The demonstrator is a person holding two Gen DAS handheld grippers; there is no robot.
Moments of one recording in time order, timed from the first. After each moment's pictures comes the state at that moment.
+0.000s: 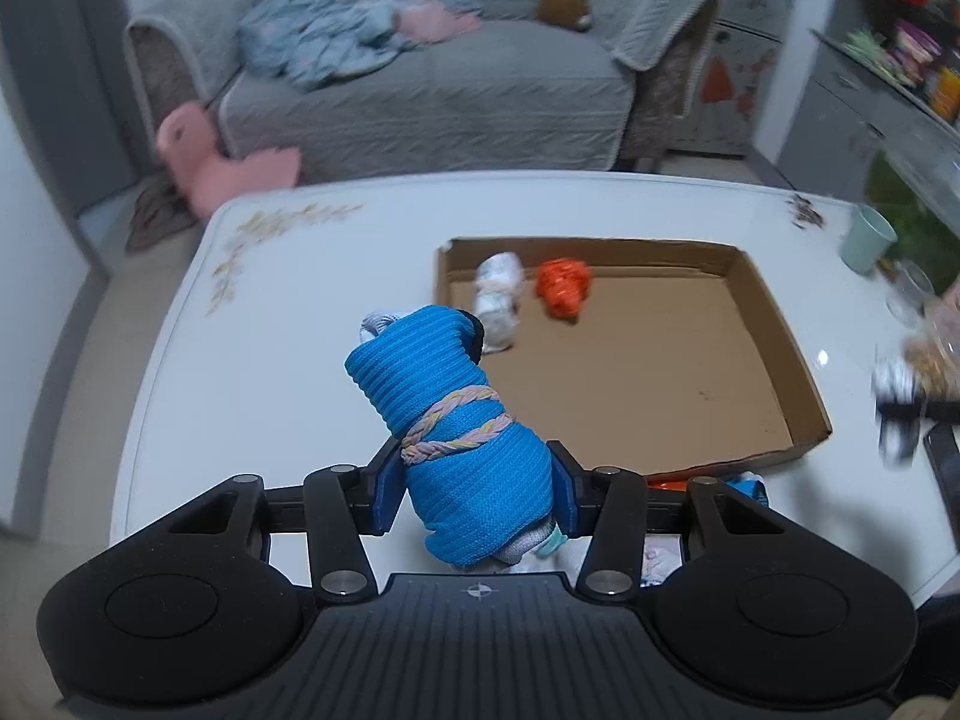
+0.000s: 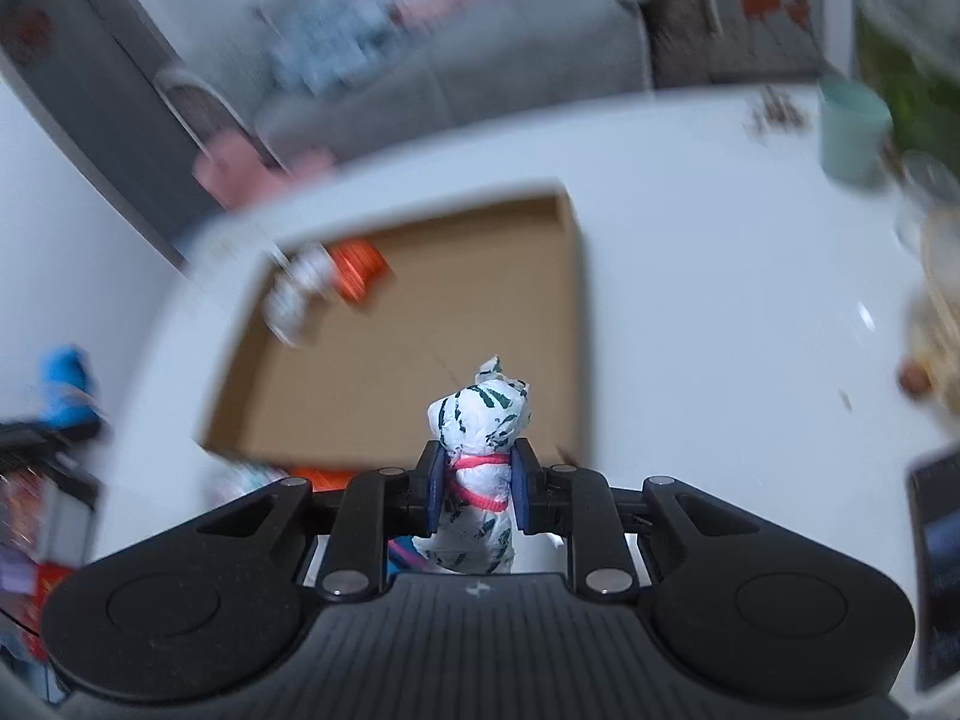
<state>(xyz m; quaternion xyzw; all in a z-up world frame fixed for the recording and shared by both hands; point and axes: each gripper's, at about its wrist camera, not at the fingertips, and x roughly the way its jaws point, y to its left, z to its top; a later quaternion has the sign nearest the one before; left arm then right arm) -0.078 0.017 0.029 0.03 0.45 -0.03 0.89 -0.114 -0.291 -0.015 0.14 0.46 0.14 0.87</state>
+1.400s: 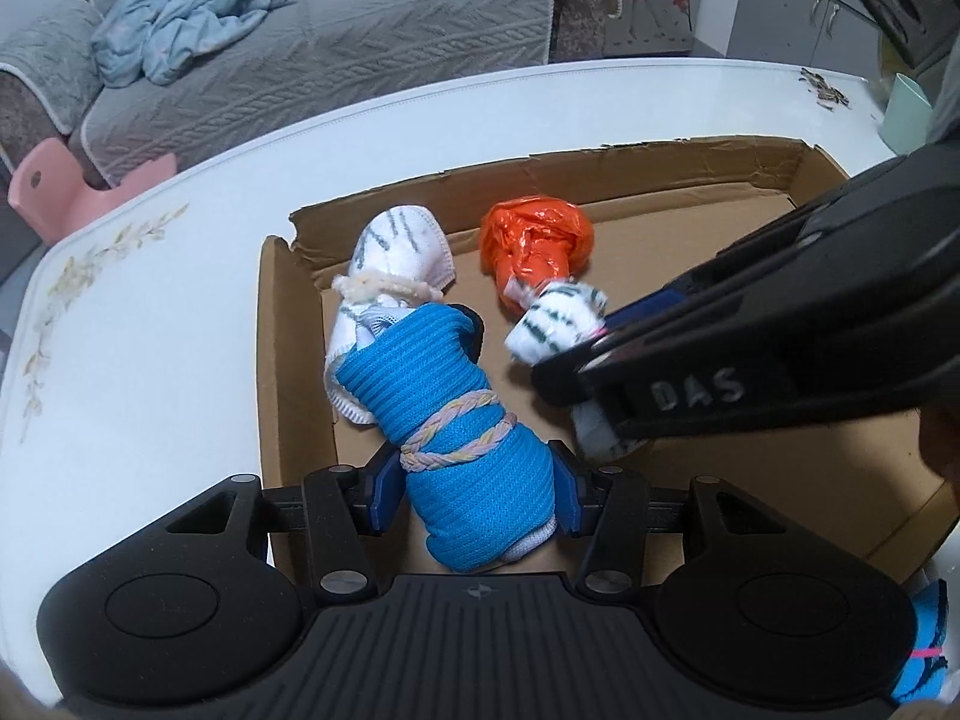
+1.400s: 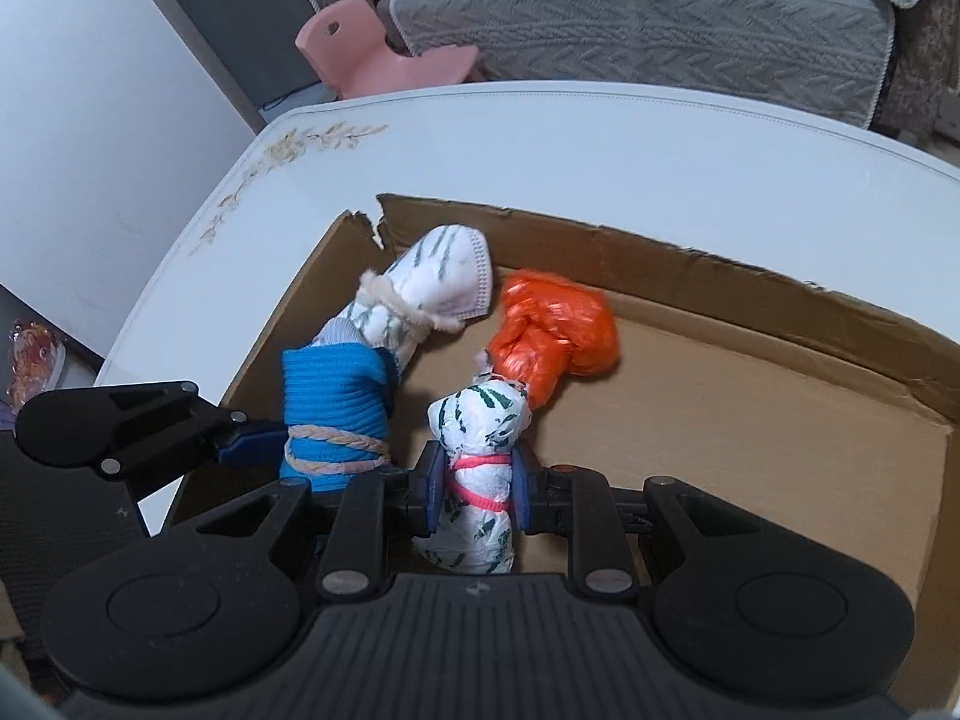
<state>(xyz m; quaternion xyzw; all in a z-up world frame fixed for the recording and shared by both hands) 0.076 -0.018 -0.112 0.10 0.50 -0.09 0.86 0.083 -0.155 -0.102 0.02 0.53 0.27 0.80</state>
